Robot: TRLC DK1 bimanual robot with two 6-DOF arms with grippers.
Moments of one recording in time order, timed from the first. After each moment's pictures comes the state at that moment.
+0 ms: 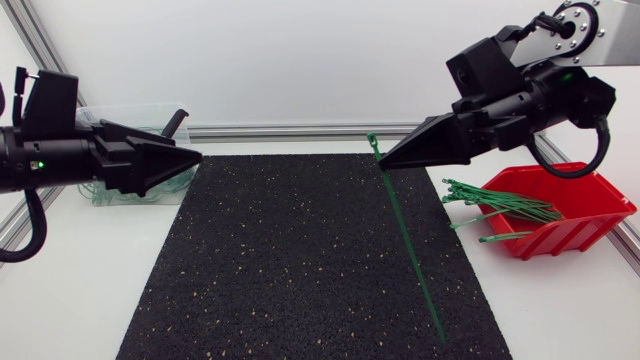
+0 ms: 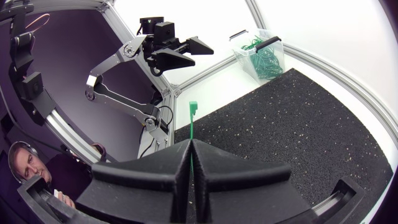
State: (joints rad) left arm -0.06 1.05 0.88 -0.40 0.71 0.18; right arm 0.18 1.62 1.41 -1.30 -1.20 -0.91
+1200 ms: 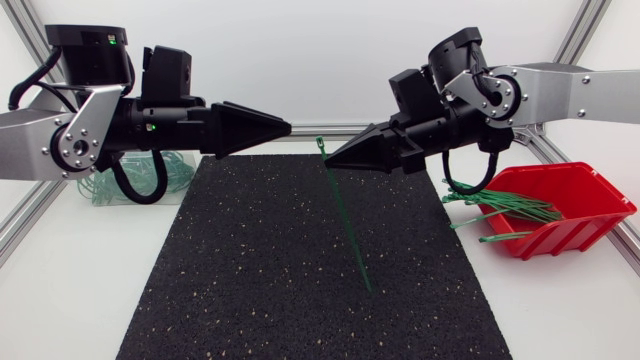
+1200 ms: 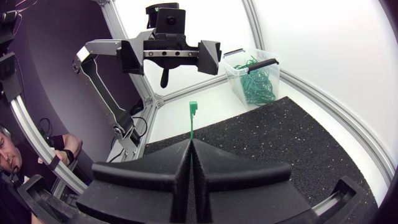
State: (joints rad) left arm -0.27 1.48 0.98 0.20 1.12 -0.16; right arm 0.31 1.68 1.22 -0.45 -1.18 -0.48
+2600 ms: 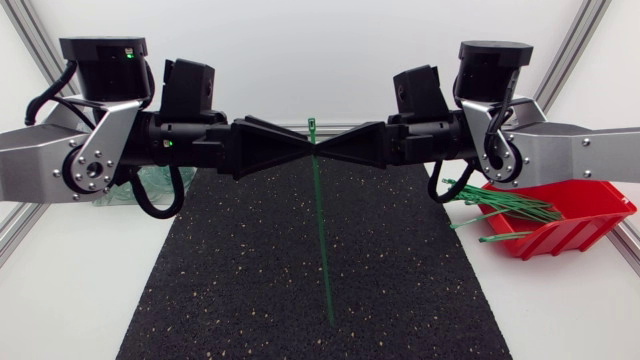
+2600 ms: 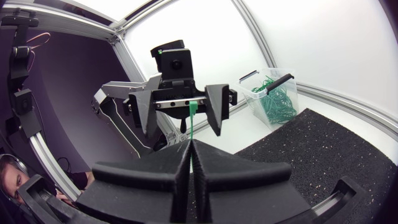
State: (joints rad) left arm -0.37 1.45 0.93 0.28 1.11 -0.22; right arm 0.35 1.59 0.95 0.44 -1.28 0.34
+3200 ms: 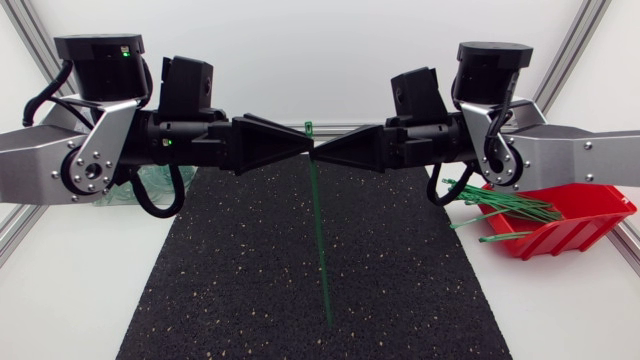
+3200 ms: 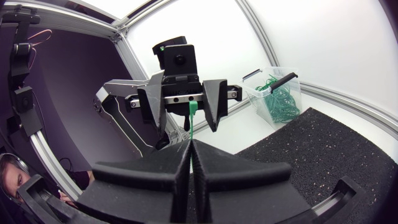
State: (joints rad) left arm -0.37 1.45 0.92 0.30 1.11 -0.24; right arm 0.36 1.58 0.94 0.44 -1.28 0.34
